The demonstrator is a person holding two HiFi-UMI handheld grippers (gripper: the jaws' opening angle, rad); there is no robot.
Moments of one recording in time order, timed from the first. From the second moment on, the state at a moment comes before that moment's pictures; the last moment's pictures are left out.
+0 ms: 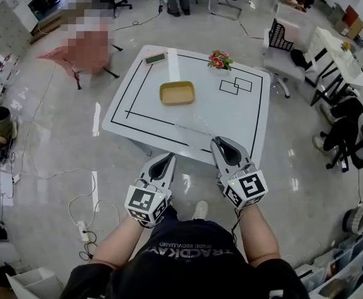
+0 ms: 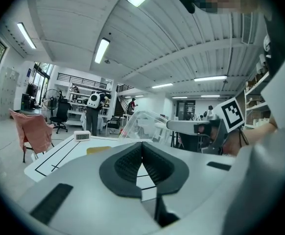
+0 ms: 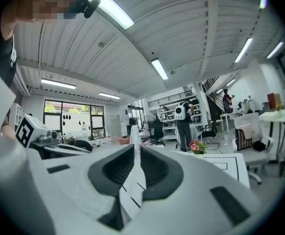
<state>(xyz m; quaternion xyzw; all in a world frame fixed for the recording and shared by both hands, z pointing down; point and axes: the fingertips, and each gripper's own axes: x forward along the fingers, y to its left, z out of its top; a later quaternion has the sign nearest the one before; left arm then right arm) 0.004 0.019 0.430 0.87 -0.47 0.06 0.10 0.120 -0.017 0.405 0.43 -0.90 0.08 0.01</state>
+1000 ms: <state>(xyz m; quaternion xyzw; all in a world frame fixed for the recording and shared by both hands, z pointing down) 0.005 0.053 0.414 0.85 -0.52 0.03 0.09 0.118 0.006 0.393 0.39 -0.92 0.07 0.00</state>
